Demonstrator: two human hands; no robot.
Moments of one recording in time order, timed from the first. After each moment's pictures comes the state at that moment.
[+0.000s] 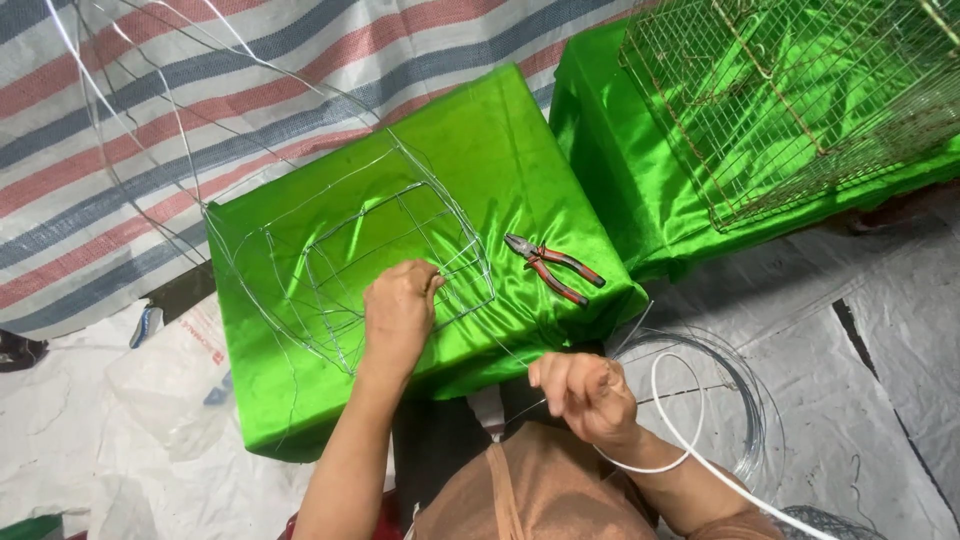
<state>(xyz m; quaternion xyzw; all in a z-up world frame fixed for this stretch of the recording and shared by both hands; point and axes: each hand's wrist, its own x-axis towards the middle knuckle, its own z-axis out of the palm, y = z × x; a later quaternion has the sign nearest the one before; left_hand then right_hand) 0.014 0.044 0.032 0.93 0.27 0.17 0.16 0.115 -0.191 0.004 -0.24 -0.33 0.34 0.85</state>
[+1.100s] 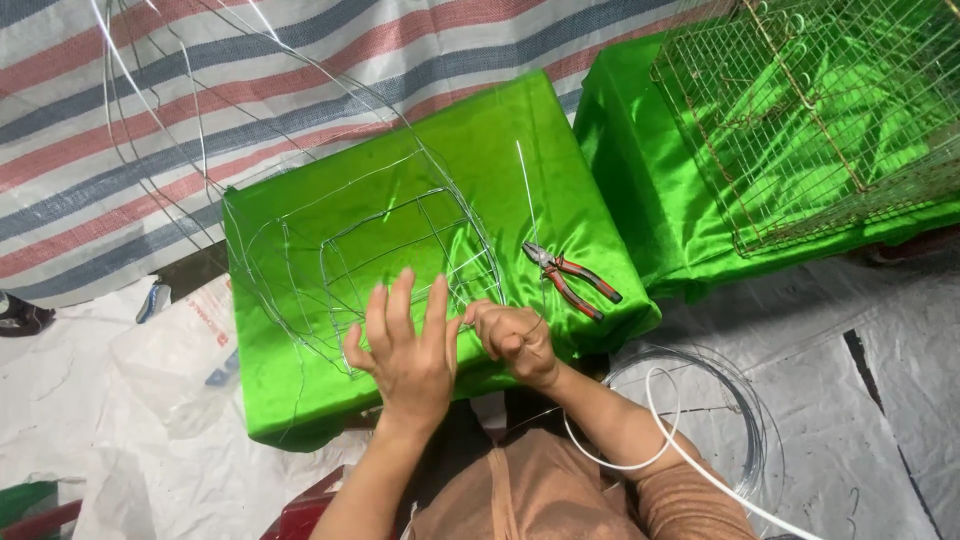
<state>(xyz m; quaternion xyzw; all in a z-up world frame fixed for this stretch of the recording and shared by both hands) -0.010 -0.012 0.054 0.88 0.32 0.26 -0.24 0.116 -0.071 -0.015 -0.22 -0.50 0.21 0.81</state>
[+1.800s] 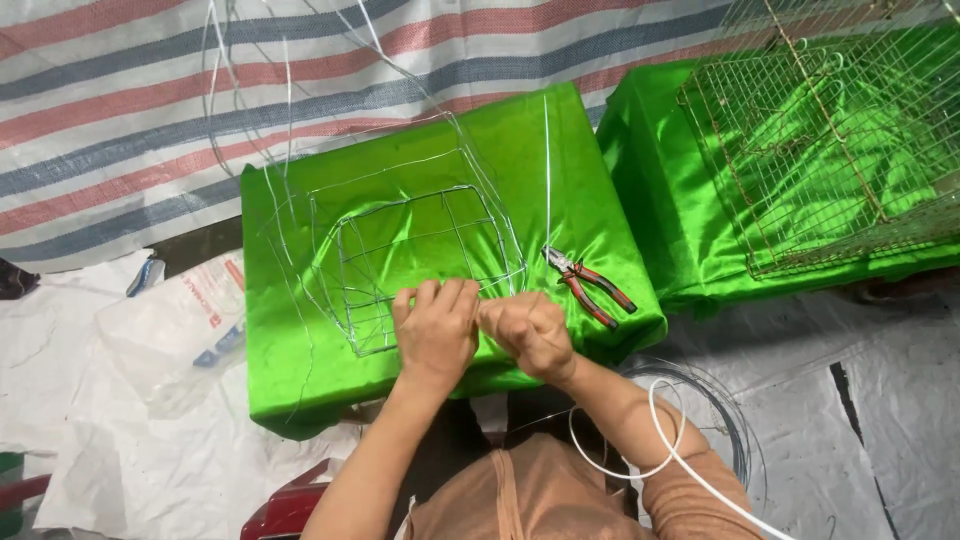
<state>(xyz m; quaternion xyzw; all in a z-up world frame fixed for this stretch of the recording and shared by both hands) -0.016 0.019 -0.002 0.91 0.27 0.30 -0.12 0.112 -0.052 0.008 -0.17 -0.54 0.28 0.78</state>
